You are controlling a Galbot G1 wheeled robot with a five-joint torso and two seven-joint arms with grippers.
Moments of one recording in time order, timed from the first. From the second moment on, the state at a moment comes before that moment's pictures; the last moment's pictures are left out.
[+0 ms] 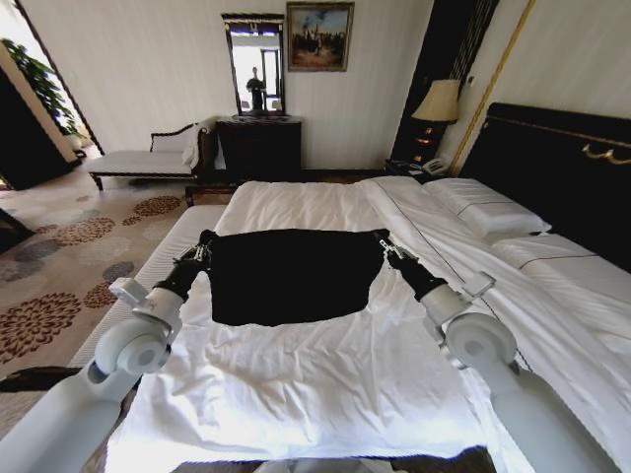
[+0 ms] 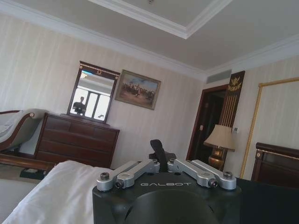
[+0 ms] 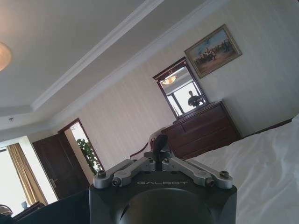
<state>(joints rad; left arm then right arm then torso) 1.26 -0.72 -0.54 -2.24 -1.06 0.03 -0.25 -1.22 0.87 0.54 2.25 1.24 -0.16 0.13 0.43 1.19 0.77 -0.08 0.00</state>
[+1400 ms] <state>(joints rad) 0.67 -1.10 0.03 -1.30 -0.80 0.01 -0.31 -0.69 1.06 0.03 1.39 1.11 -0.17 0.23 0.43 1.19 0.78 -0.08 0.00</state>
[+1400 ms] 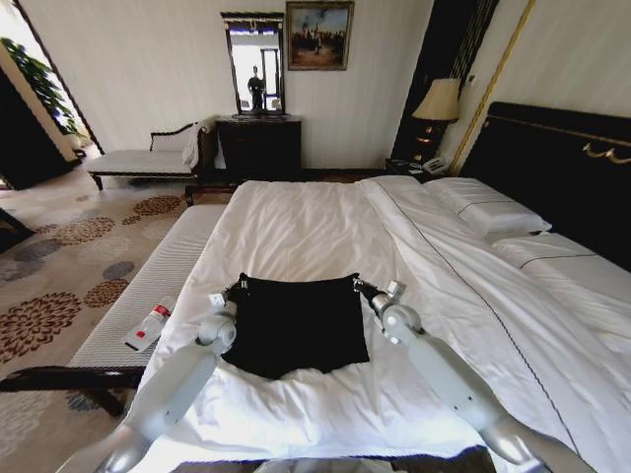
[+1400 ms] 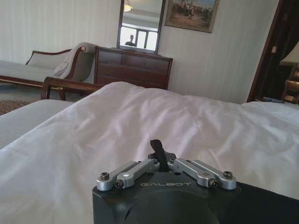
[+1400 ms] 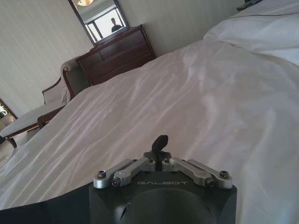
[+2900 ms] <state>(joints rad) 1.12 -1.03 -0.14 -1.53 -0.58 -0.22 -0.20 -1.19 1.11 0.18 1.54 0.48 0.11 0.10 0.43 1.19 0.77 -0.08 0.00</state>
